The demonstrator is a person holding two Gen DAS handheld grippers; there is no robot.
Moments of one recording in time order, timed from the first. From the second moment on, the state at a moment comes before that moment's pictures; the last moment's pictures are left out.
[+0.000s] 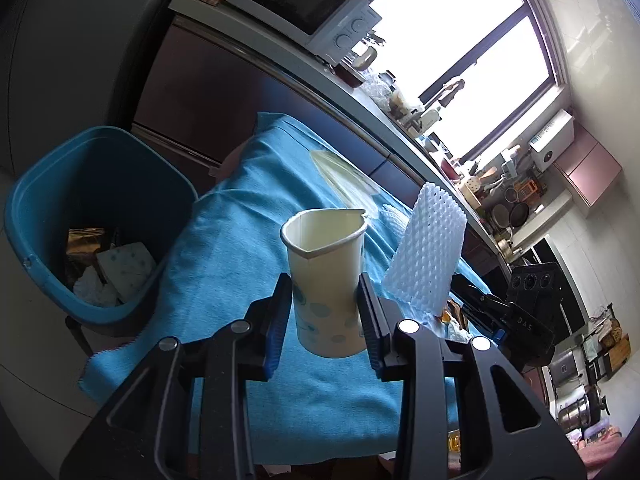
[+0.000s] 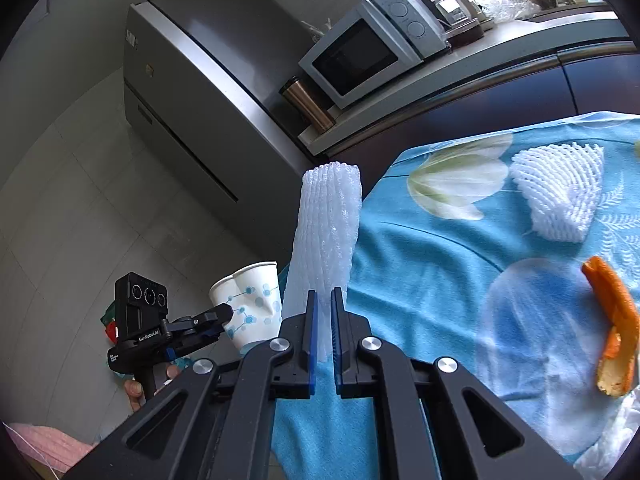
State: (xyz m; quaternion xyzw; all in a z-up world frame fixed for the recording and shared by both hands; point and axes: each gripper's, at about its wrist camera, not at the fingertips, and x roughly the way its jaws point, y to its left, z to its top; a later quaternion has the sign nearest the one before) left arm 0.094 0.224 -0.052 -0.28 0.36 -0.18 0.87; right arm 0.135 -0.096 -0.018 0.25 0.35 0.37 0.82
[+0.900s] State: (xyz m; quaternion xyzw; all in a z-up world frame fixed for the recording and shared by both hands) left arm 0.060 0.318 -0.040 -0.29 0.33 -0.06 0.90; right arm 0.180 0.022 -0.022 0.18 0.39 0.46 0.78
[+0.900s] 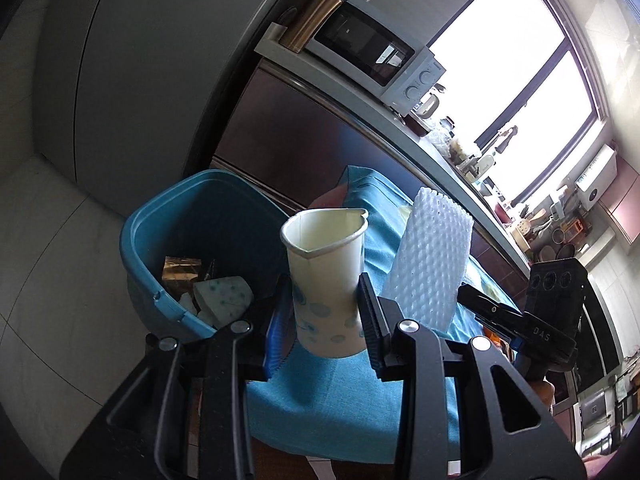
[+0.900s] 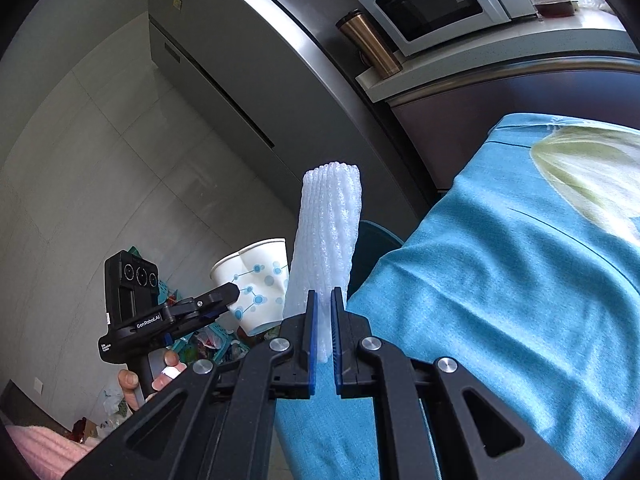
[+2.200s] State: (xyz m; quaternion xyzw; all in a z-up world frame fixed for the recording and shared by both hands) left arm 0.091 0.350 -0.088 -0.29 0.37 0.00 0.88; right arm 0.199 0.096 -0.043 0.13 0.45 0.45 0.76
